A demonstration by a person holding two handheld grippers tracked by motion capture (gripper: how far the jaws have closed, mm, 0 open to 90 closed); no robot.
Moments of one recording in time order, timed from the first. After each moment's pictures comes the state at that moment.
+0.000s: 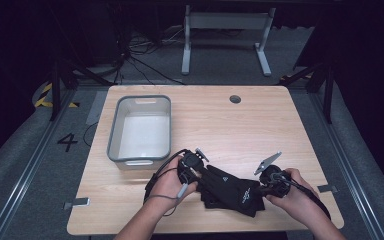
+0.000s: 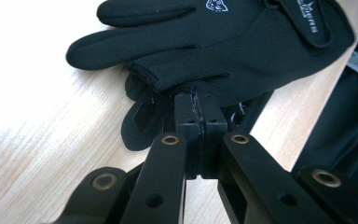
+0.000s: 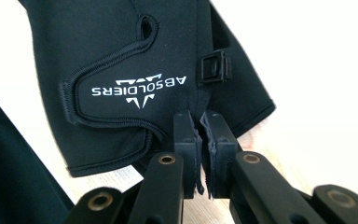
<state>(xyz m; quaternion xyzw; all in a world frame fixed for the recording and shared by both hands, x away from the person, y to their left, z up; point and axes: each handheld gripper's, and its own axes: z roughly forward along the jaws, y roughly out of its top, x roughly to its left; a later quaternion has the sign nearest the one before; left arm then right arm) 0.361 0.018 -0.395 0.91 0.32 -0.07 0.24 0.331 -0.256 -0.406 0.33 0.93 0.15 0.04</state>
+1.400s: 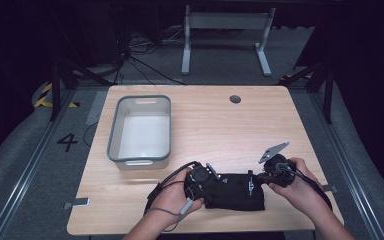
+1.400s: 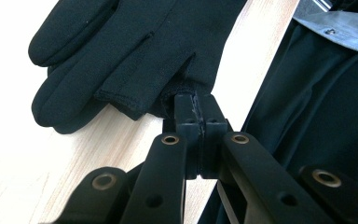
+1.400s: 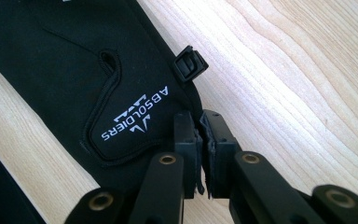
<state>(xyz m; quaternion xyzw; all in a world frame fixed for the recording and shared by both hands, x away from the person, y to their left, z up) 0.324 0.001 -0.384 0.94 0.25 -0.09 0.21 0.346 -0.262 -0.383 0.33 0.92 0.18 0.09</state>
